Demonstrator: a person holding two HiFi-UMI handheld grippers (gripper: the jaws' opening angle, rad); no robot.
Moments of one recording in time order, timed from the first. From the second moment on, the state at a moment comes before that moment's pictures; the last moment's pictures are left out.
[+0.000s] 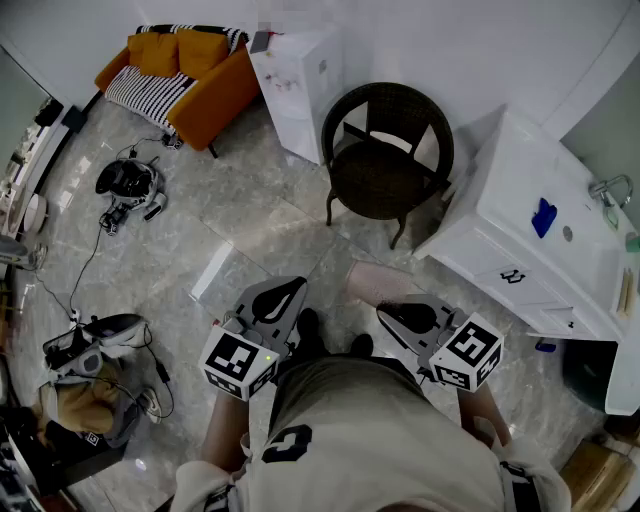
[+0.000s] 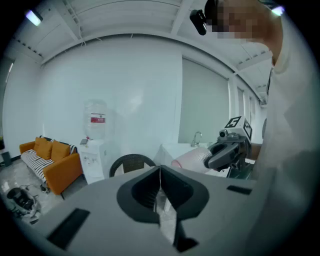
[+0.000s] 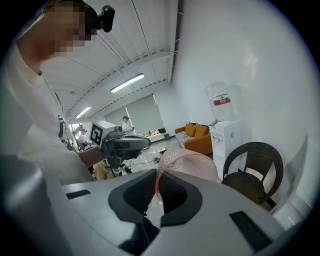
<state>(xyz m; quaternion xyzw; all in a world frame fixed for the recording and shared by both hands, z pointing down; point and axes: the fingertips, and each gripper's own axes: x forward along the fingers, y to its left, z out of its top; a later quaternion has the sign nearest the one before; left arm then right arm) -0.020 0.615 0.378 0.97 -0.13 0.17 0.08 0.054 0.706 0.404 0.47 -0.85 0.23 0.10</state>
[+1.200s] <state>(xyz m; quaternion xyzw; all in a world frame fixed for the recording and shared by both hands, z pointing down) -0.188 0.445 0.377 0.97 -0.14 0.10 0.19 -0.098 0.540 0.376 0.42 -0.87 0.23 0.14</state>
